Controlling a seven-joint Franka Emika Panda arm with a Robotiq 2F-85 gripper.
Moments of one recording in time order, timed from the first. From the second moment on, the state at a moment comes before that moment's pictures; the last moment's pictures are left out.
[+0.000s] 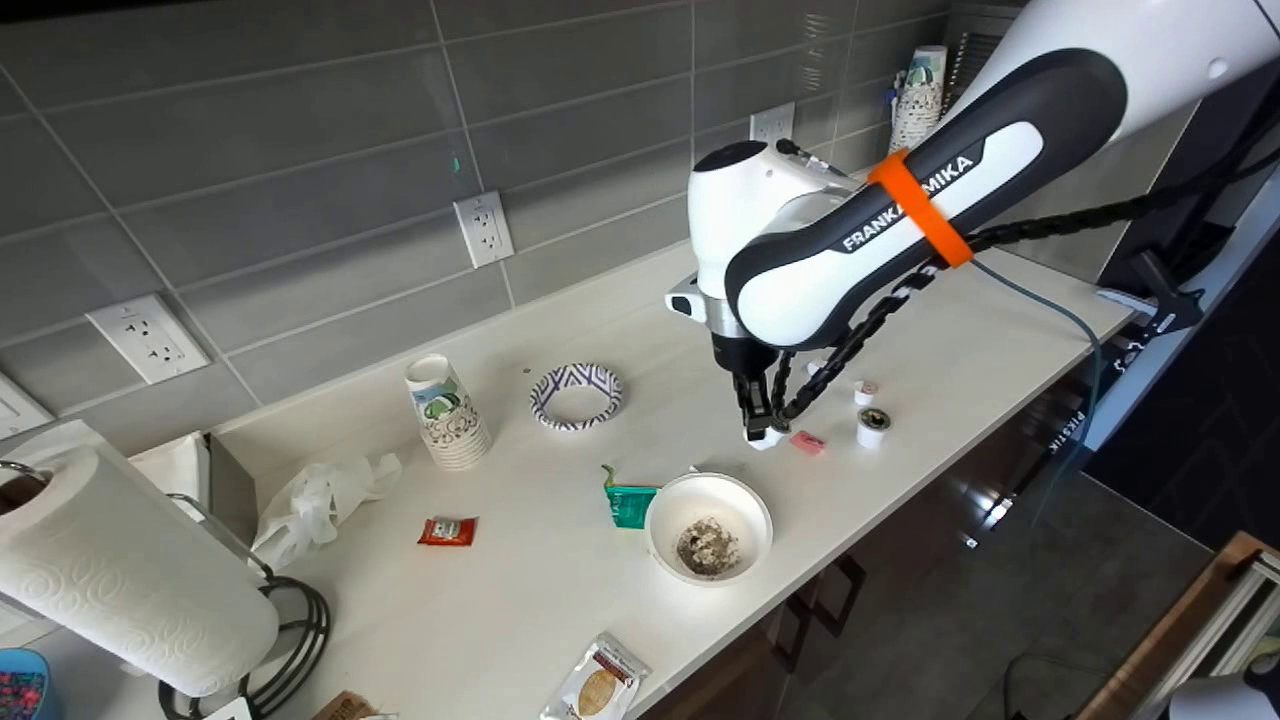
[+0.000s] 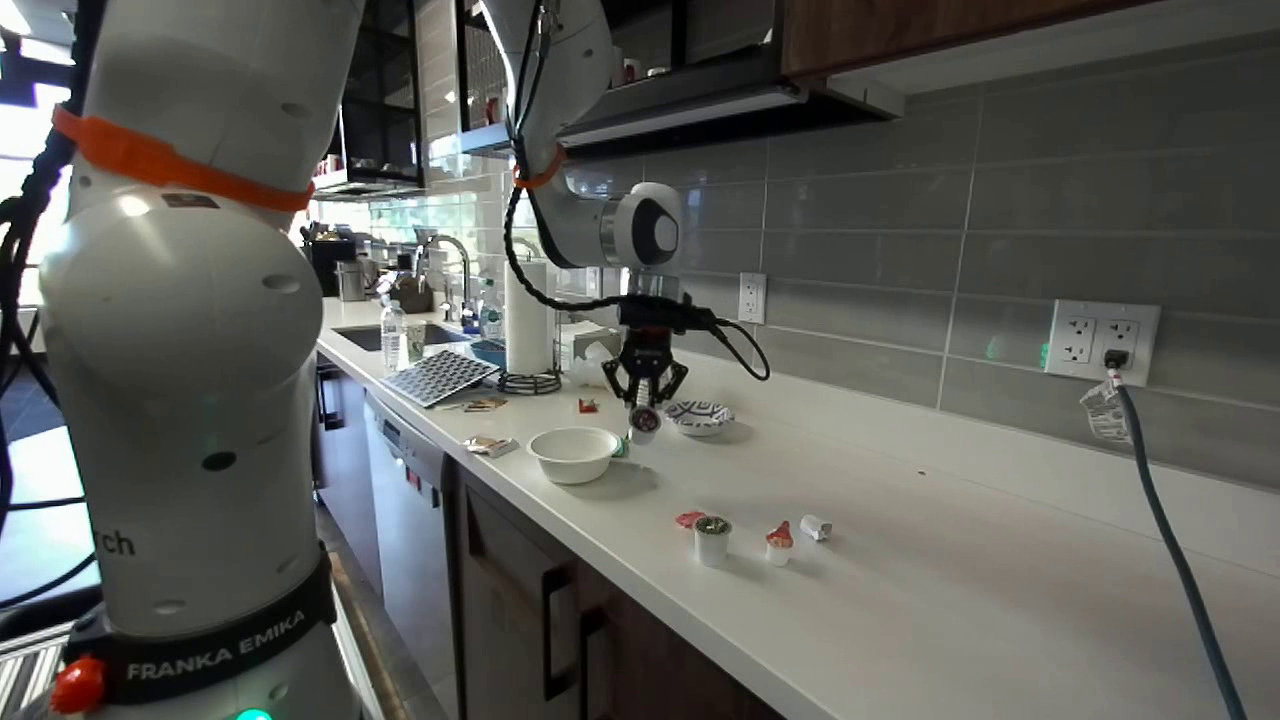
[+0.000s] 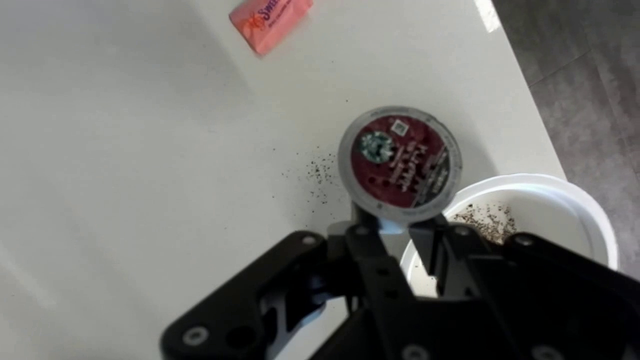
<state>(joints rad) 0.11 0.28 0.25 -2.14 -0.17 2.29 -0.62</state>
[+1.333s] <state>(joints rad) 0.13 0.24 0.29 -2.15 0.10 2.32 -0.54</state>
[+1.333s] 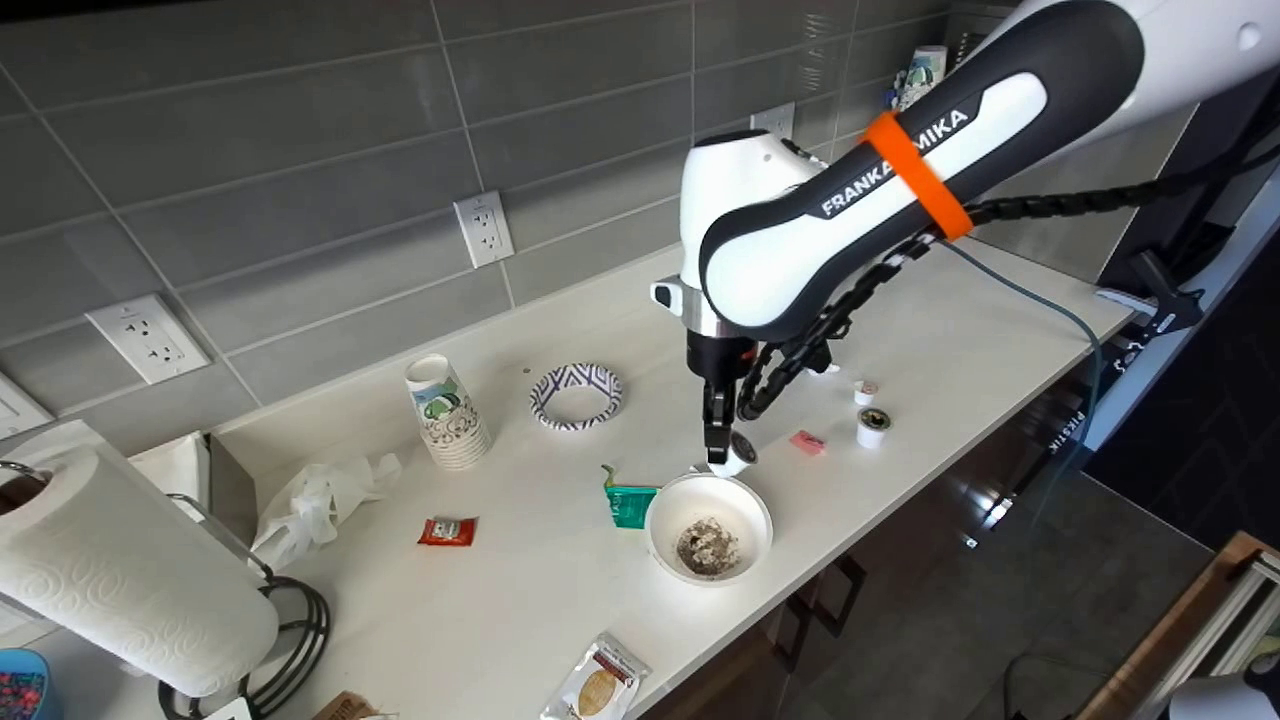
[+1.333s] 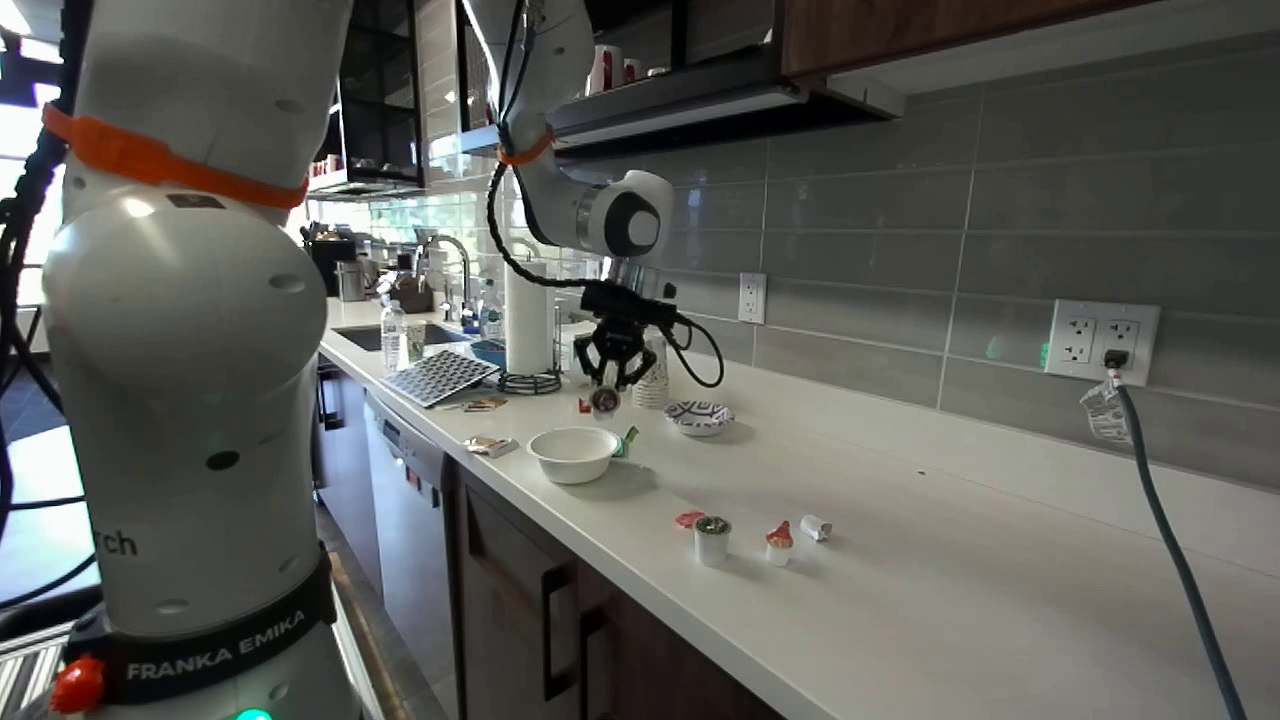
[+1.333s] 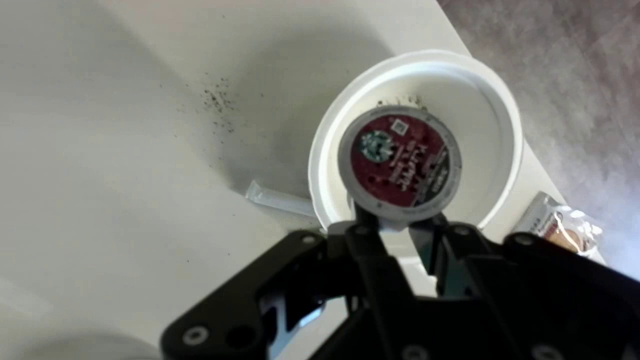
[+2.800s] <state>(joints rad) 0.05 0.24 0.40 -2.27 1.03 2.67 -1.50</state>
